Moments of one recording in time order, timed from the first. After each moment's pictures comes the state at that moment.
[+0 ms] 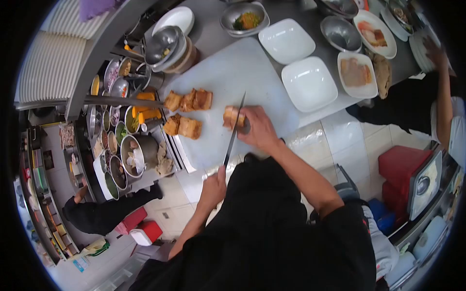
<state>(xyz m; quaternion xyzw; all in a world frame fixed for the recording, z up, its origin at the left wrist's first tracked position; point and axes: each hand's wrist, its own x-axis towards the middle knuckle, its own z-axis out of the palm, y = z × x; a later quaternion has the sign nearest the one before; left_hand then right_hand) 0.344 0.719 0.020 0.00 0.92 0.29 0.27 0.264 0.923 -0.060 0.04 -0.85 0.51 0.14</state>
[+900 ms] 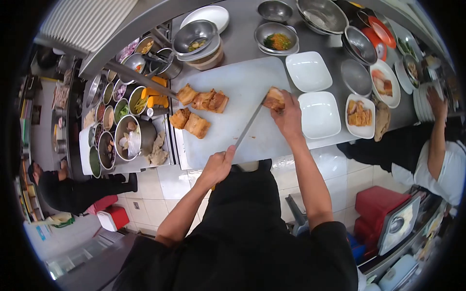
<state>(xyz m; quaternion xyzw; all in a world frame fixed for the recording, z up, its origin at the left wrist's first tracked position) 0.282 0.738 0.013 -0.08 0.87 0.37 0.31 0.202 0.985 -0.037 -0.03 -0.89 0.43 0.16</state>
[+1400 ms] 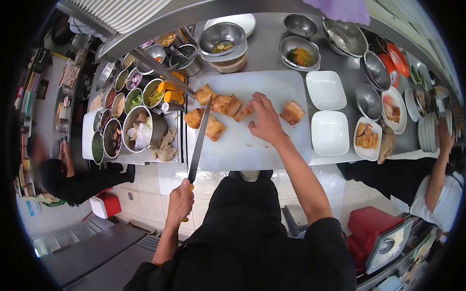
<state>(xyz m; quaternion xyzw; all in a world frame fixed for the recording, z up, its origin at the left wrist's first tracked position) 0.378 0.636 0.074 -0.32 0.80 0.47 0.20 0.164 0.900 -0.016 0.18 -0.89 0.42 0.01</state>
